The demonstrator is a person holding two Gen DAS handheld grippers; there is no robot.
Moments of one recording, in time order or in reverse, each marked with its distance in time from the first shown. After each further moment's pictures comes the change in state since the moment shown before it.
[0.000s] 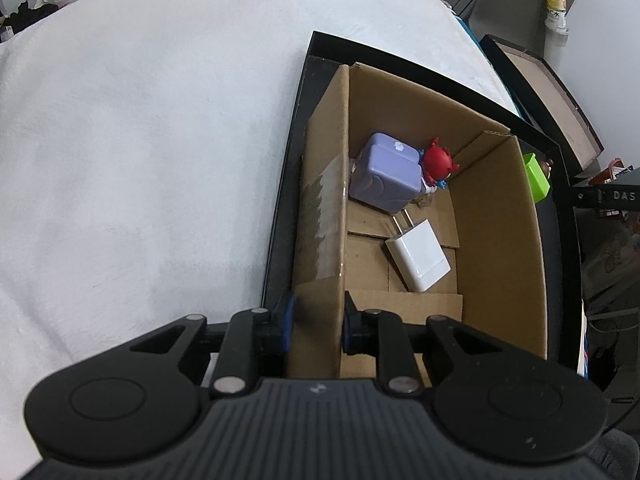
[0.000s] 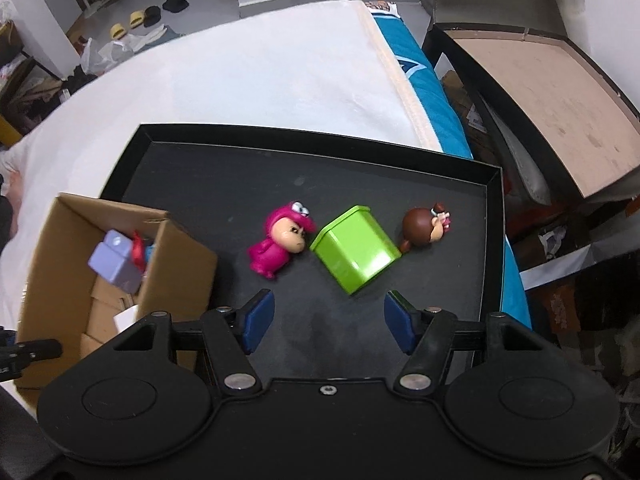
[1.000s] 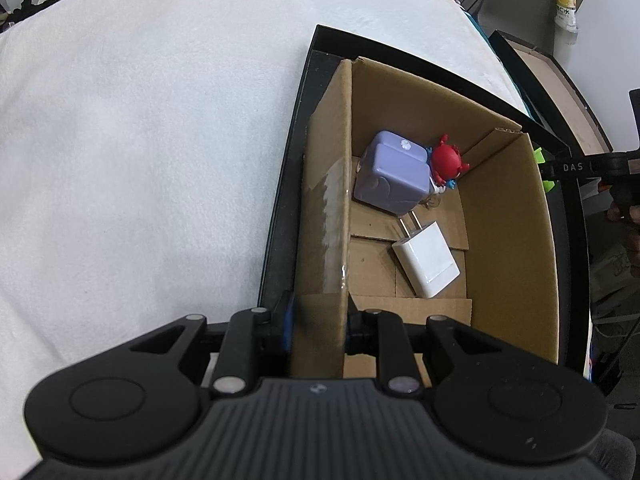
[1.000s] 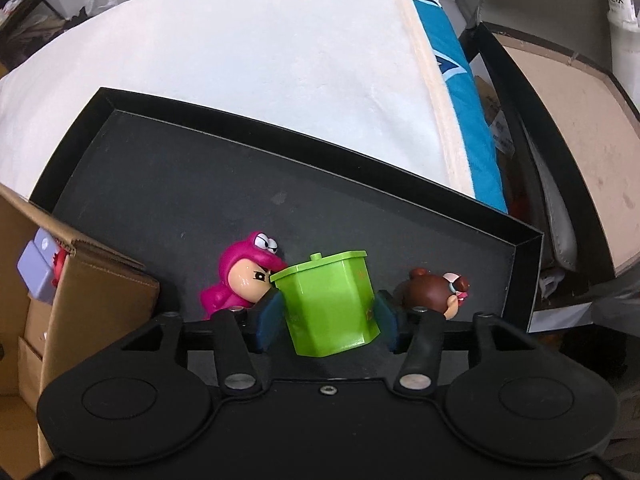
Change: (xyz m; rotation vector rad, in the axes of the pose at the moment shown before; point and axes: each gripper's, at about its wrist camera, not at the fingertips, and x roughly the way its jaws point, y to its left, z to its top) left arm 0.007 -0.001 0.005 -0.014 0.016 0.017; right arm 0.069 0.003 0.044 -0.154 0.076 -0.048
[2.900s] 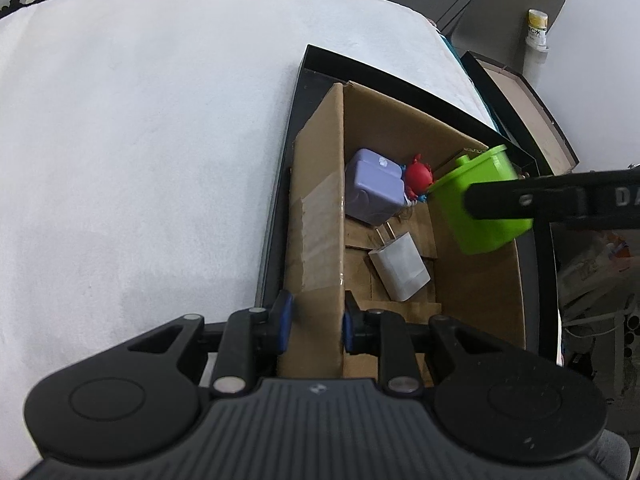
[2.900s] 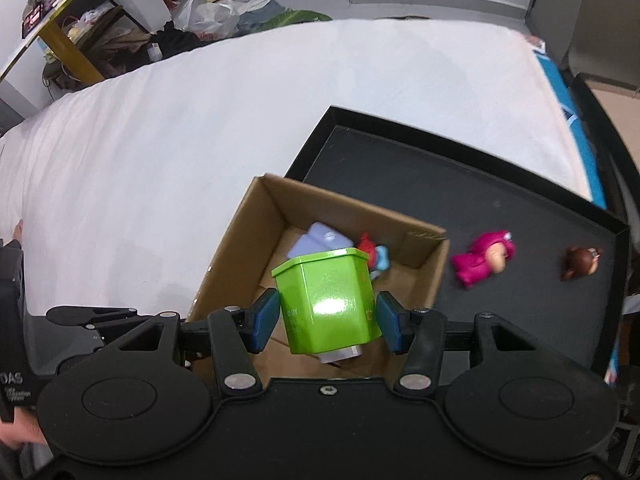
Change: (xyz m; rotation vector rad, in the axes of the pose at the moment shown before) left arm -0.022 0.019 -0.009 -0.001 -0.053 -0.113; right arm -0.104 0.157 -0.019 -0.012 -0.042 0.214
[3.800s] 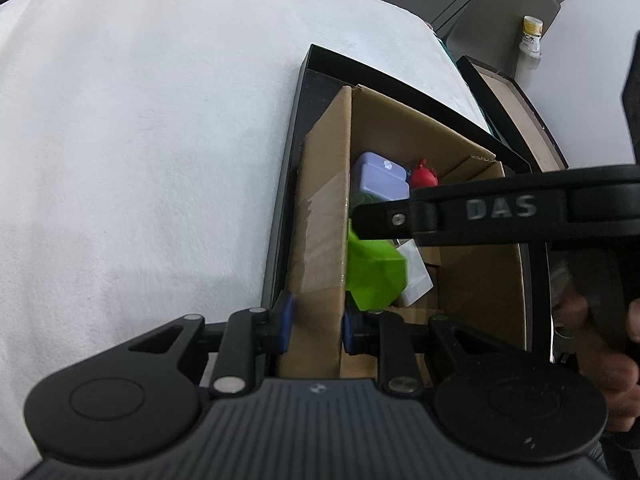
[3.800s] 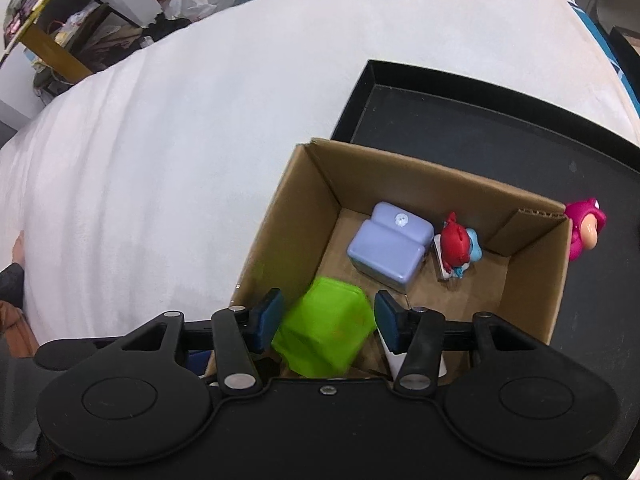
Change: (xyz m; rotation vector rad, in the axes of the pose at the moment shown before) left arm 0.004 0.016 0.002 -0.004 0.000 -0.049; right arm 0.061 0.036 0.003 0.081 0.054 0.051
